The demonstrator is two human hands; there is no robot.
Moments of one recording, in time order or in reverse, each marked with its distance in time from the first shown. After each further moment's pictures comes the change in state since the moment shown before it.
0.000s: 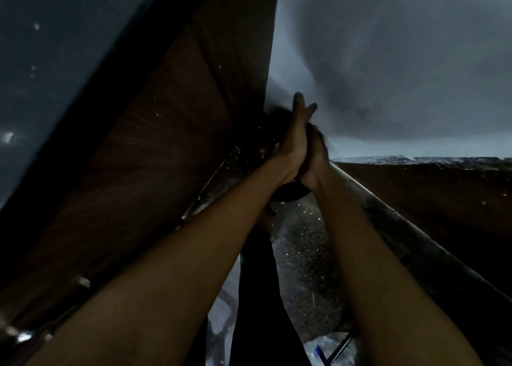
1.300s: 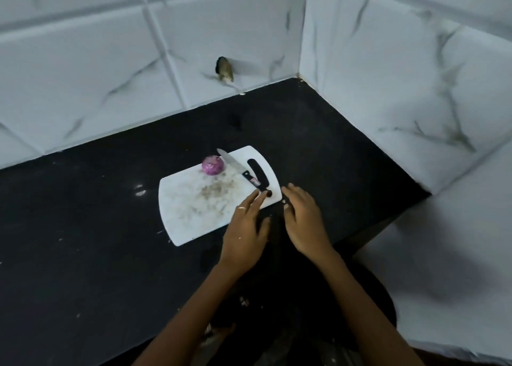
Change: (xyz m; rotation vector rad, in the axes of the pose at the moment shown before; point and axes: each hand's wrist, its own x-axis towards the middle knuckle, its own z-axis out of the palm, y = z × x) left_hand -0.371 0.104 -0.255 0.786 0.904 0.772; right_hand -0.292 0.018 0.265 -1.313 -0.411 -1.268
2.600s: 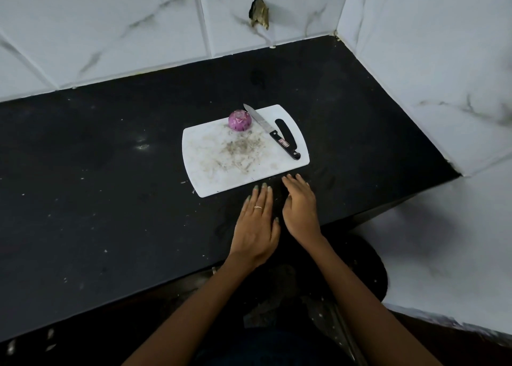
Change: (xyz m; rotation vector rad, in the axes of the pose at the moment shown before) left_hand -0.062 -0.054 0.023 0.305 -0.158 0.000; right_hand -0.030 -0.008 0.076 -0.063 -0.006 0.013
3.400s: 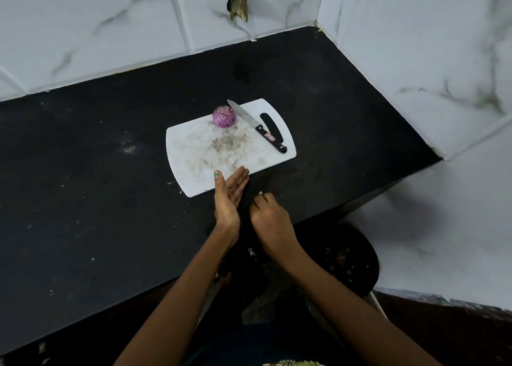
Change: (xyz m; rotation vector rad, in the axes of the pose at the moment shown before) left_hand 0.031 0.001 -0.040 -1.518 0.210 -0.571; right_hand -0.032 -0.029 0.012 -0.568 -0.031 -0.455
